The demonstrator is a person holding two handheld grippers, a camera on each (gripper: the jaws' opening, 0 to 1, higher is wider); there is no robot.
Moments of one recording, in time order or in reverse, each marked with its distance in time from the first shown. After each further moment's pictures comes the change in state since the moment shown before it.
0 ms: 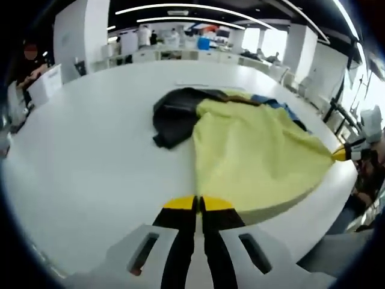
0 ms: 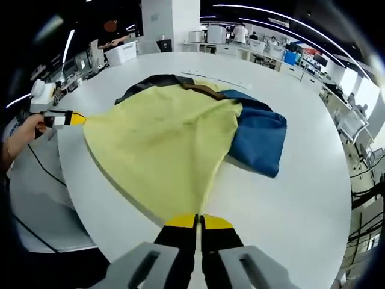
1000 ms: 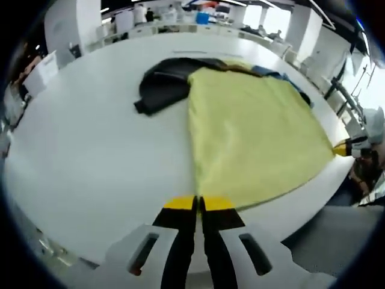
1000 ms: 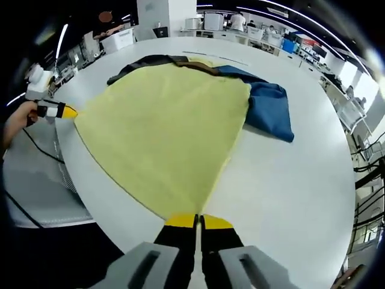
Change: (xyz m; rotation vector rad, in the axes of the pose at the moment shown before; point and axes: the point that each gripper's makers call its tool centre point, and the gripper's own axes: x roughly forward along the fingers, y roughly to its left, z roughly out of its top) left arm -0.017 -0.008 -0.058 0.011 0.205 0.008; right arm 0.000 0.020 -0.057 -0.004 0.090 -0.035
